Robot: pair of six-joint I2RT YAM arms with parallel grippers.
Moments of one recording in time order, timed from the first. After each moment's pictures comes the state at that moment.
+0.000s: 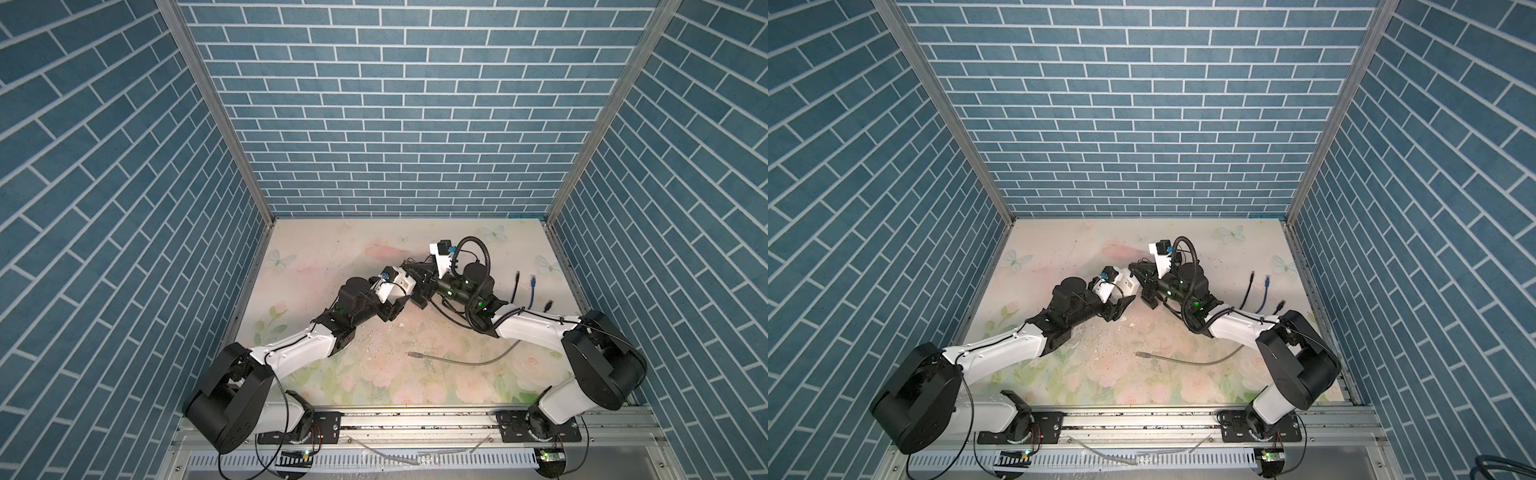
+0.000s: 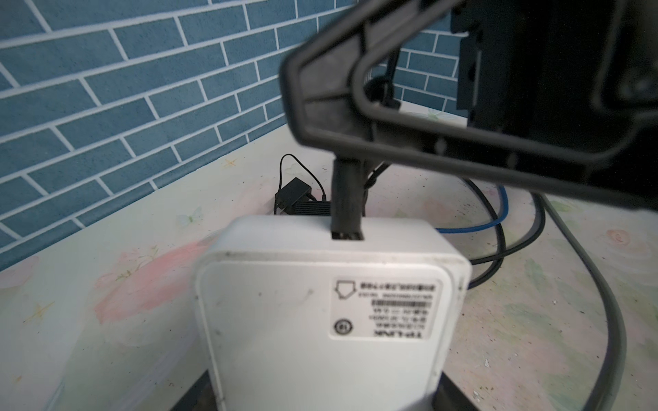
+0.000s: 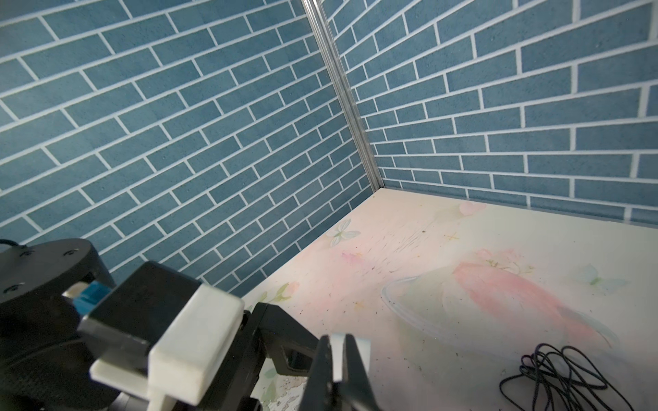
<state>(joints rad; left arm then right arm) -0.61 1.34 0.59 0.42 0.19 0.10 0.73 1.56 0.76 0.79 -0.39 0.42</state>
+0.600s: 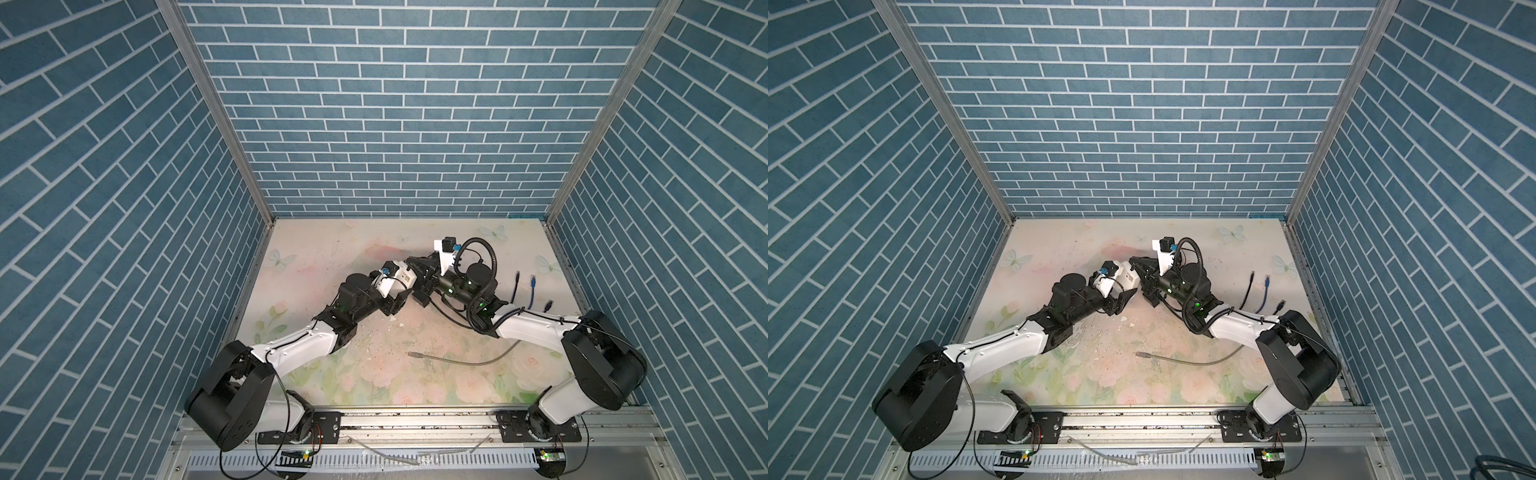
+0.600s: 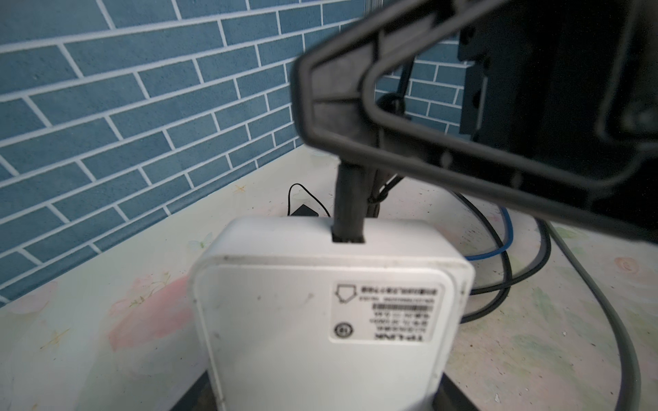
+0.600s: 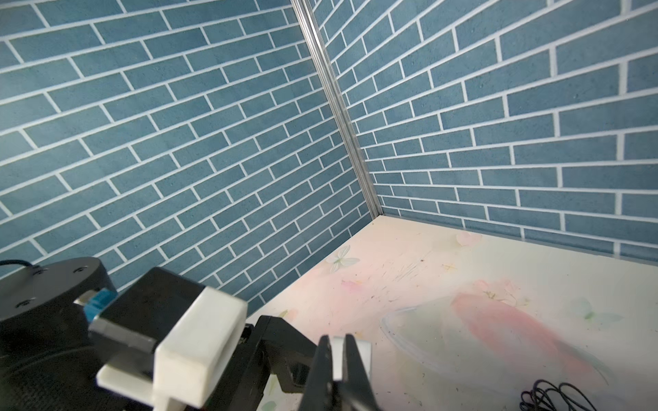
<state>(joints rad) -0.61 1.34 0.62 0.46 0.18 0.10 0.73 1.57 0.76 0.86 -0.36 0.42</state>
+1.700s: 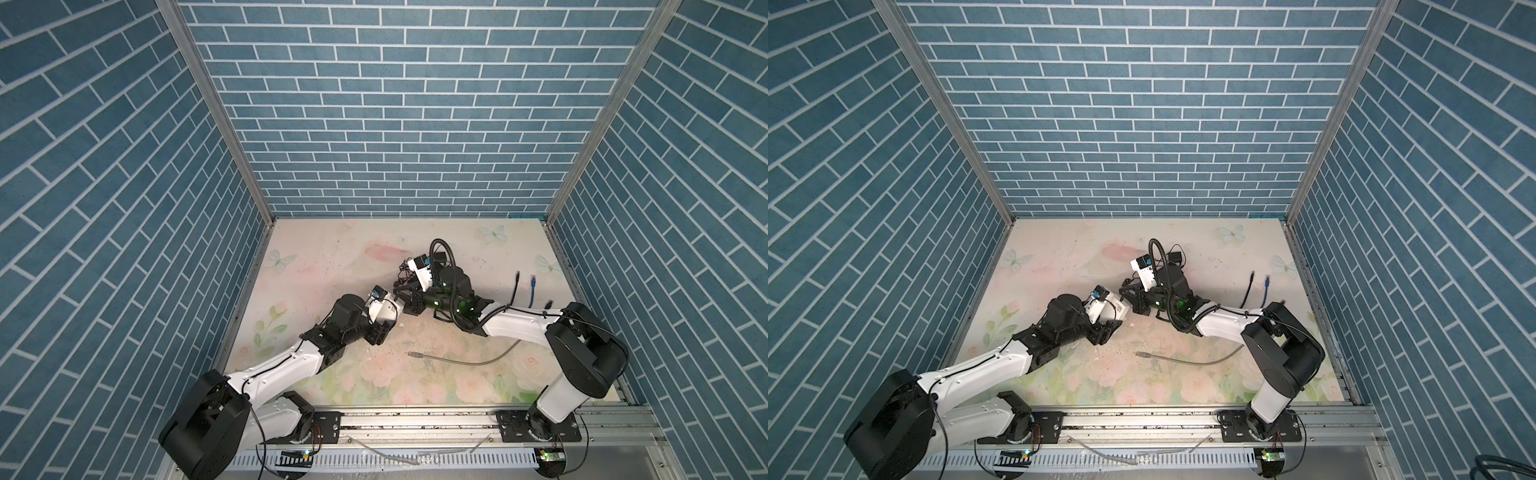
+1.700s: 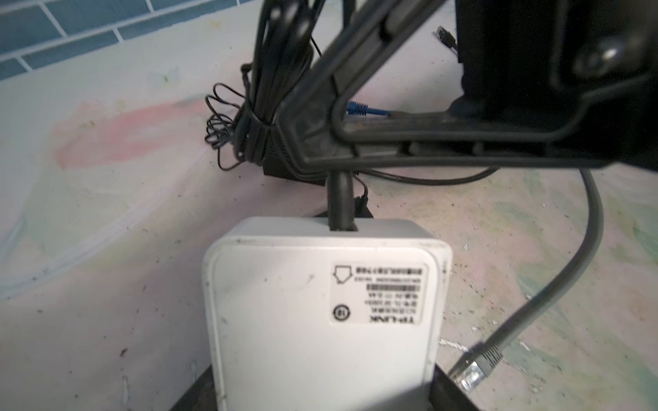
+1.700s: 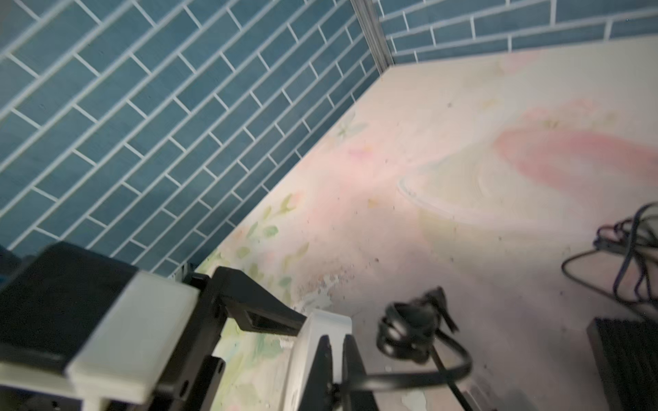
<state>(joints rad) -0.62 1.14 0.44 0.08 0.15 -0.01 0.81 1.68 0.84 0.43 -0.45 0.42</state>
